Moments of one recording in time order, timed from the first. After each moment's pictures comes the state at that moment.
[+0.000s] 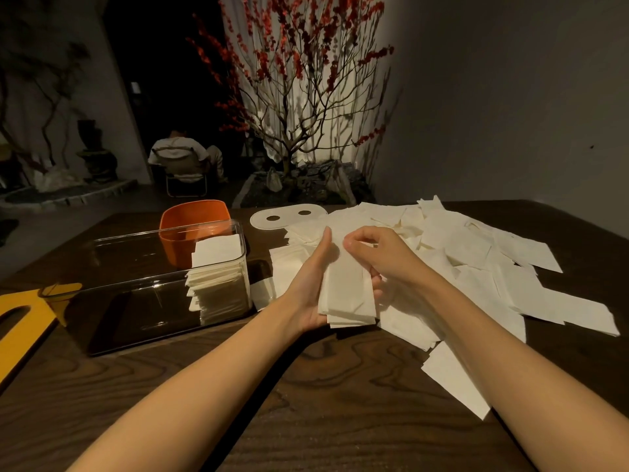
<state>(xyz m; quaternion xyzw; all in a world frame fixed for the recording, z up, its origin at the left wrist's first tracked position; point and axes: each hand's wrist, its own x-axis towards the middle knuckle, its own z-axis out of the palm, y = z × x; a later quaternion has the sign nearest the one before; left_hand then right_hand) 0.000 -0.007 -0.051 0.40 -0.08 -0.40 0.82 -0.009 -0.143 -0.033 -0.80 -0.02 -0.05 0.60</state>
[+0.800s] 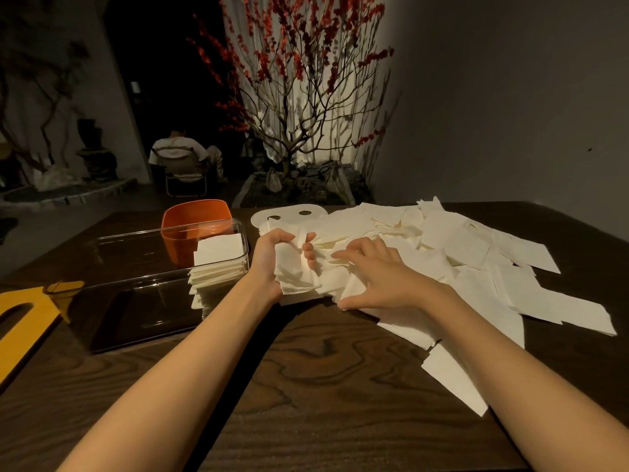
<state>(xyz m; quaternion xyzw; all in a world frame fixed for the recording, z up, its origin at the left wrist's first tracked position) 0.037 0.034 -0.041 0.38 0.00 -0.27 0.89 -0.007 -0.152 -0.045 -0.98 -0.17 -0.05 0.10</state>
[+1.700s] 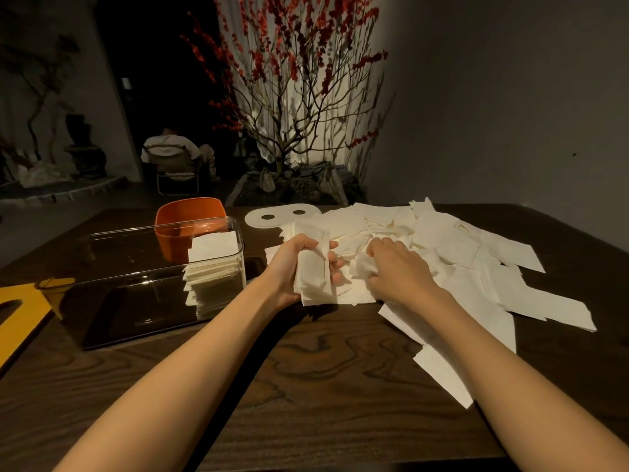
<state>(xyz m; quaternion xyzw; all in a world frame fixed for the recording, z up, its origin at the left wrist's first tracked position) 0.019 0.013 -0.043 0.48 -0.05 -0.29 0.83 -0.017 -0.160 -0.048 -0.99 -0.01 -0.16 0.05</state>
